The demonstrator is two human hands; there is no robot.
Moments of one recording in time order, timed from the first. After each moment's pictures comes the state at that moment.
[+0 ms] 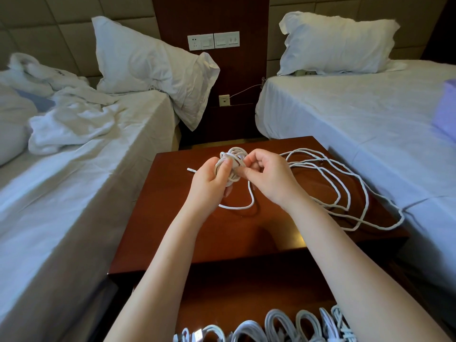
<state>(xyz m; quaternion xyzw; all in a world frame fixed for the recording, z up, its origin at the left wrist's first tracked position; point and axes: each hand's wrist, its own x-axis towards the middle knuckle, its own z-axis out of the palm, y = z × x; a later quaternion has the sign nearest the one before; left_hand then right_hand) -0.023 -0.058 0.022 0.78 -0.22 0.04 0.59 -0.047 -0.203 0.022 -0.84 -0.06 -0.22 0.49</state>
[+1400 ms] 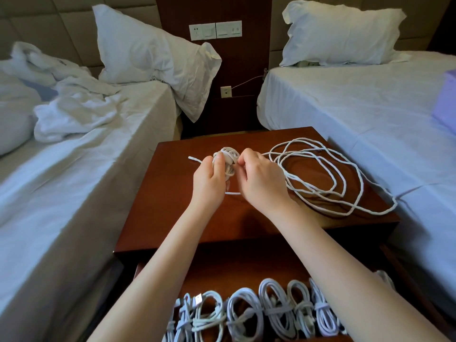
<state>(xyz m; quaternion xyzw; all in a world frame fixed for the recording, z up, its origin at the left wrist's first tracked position) -0.033 -0.066 0.002 0.77 -0.12 0.10 0.62 -0.053 -0.182 -0.011 -0.89 -0.08 -0.41 0.20</state>
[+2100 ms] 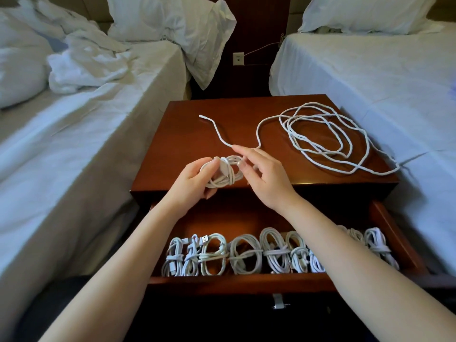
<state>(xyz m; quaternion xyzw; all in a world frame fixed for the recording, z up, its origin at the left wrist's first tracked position) -0.105 0.012 -0.031 0.77 -0.23 -0.08 0.59 -0.122 -0.170 -0.055 -0.87 -0.15 -0.23 0.41</state>
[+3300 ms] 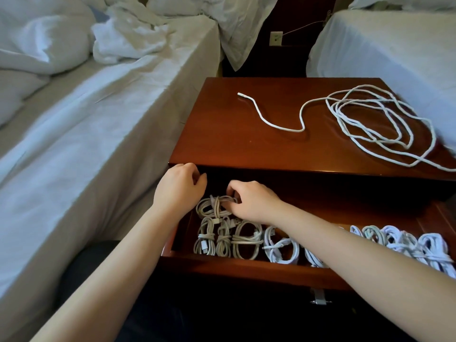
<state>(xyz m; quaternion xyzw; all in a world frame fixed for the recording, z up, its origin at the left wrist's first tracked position) -0.118 0.095 -0.073 0.97 -0.03 0.12 0.21 -0.126 -0.080 -0.092 -0.95 -0.14 0.13 0.24</state>
